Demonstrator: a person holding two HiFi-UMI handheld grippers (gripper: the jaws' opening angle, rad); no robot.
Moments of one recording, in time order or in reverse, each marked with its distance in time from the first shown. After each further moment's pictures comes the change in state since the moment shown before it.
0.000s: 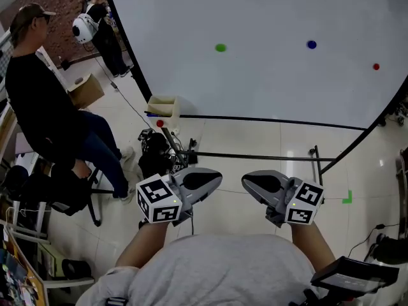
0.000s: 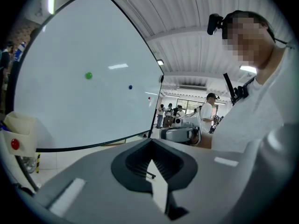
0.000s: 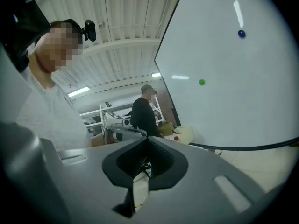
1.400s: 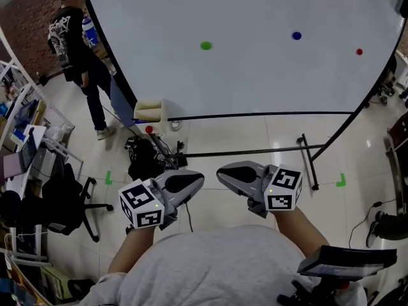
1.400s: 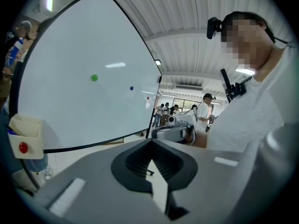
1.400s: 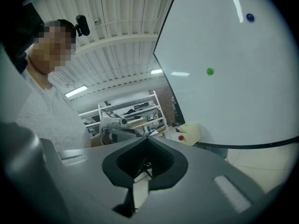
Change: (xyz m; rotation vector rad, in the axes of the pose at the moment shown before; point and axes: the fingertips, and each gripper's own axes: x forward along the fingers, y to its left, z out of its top) left arm -0.047 0.023 0.000 0.000 0.009 -0.063; right arm 0.072 0.001 -0.007 0.027 0.033 -0.009
